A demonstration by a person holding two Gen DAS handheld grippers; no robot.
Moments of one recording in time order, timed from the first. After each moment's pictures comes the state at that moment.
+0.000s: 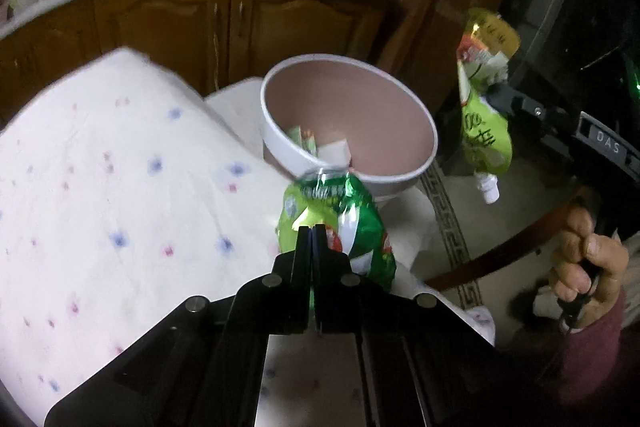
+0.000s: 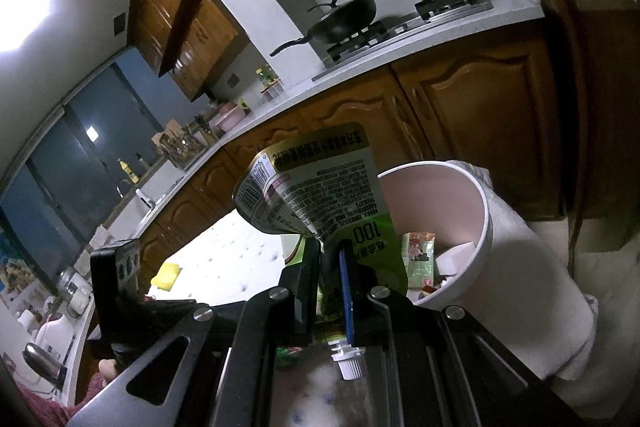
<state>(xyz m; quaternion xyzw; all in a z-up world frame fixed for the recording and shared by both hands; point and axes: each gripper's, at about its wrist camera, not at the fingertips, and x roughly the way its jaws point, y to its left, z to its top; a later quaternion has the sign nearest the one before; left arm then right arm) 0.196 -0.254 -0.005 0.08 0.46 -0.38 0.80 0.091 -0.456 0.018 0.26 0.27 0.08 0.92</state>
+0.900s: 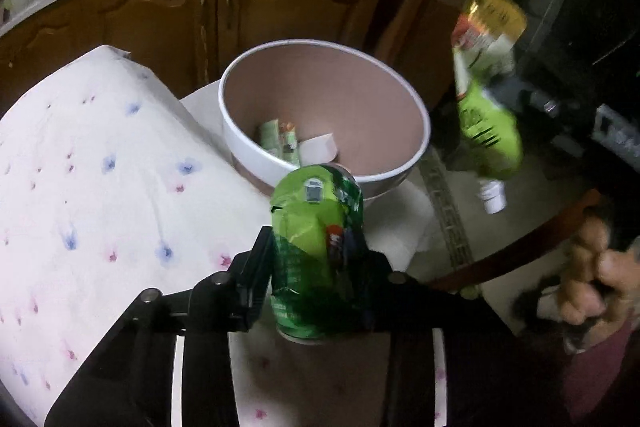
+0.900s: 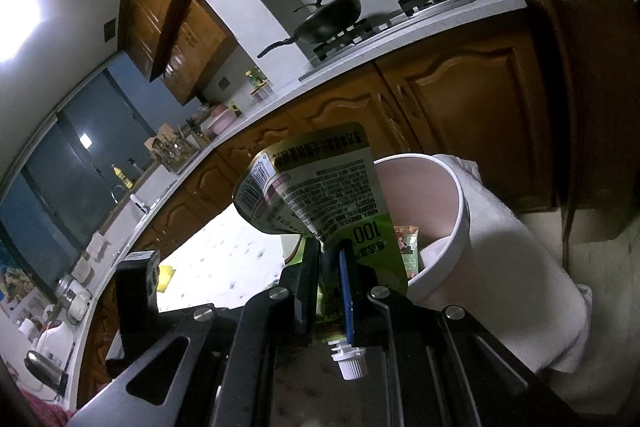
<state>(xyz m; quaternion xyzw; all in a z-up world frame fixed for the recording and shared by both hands) 0.183 -0.297 -0.015 0.10 0.45 -0.38 0.80 0.078 -0.469 0.010 0.28 0.28 0.06 0.92</state>
